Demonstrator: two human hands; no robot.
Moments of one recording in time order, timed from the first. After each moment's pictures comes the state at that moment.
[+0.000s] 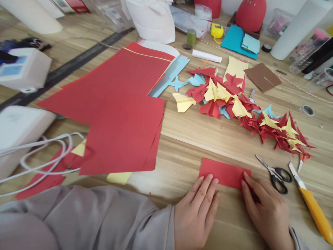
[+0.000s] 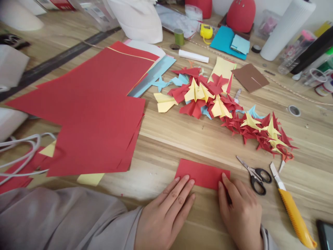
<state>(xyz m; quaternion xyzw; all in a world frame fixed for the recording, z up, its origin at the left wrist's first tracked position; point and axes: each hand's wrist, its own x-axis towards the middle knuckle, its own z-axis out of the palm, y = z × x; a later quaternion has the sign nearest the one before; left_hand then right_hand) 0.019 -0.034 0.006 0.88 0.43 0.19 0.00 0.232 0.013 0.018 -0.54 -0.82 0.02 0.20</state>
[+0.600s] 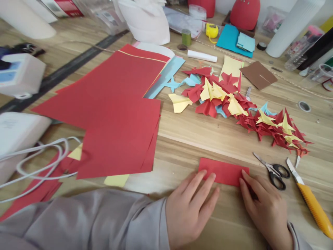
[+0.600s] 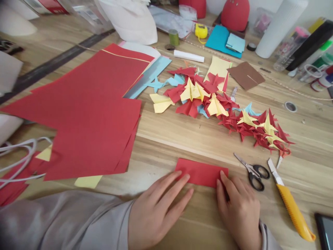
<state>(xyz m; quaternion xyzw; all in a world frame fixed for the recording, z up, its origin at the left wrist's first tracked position) 0.003 -0.017 0.014 0.87 0.43 0.24 0.01 0.230 0.013 0.018 -0.54 -0.82 0.02 0.20</state>
